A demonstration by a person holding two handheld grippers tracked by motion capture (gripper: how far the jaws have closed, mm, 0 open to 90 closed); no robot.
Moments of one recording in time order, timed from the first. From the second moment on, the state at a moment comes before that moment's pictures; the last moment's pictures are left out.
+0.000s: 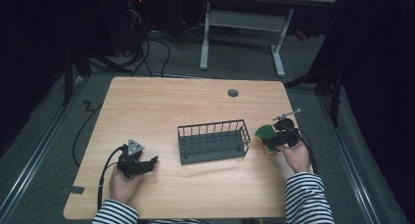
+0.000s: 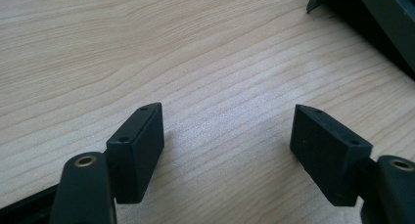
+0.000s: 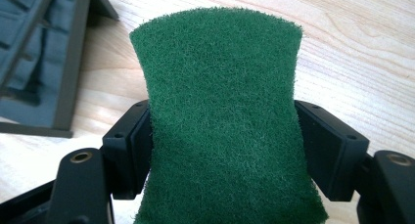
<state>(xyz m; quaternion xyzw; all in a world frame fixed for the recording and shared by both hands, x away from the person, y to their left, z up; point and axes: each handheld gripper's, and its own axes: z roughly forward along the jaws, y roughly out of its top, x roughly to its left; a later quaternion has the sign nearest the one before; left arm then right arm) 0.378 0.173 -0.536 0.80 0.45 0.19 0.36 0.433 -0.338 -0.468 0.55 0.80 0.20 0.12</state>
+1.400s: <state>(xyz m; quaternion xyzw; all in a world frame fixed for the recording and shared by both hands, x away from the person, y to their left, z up) 0.377 0.172 -0.536 0.80 0.45 0.19 0.36 0.389 -0.302 -0.378 0.50 0.80 0.31 0.15</state>
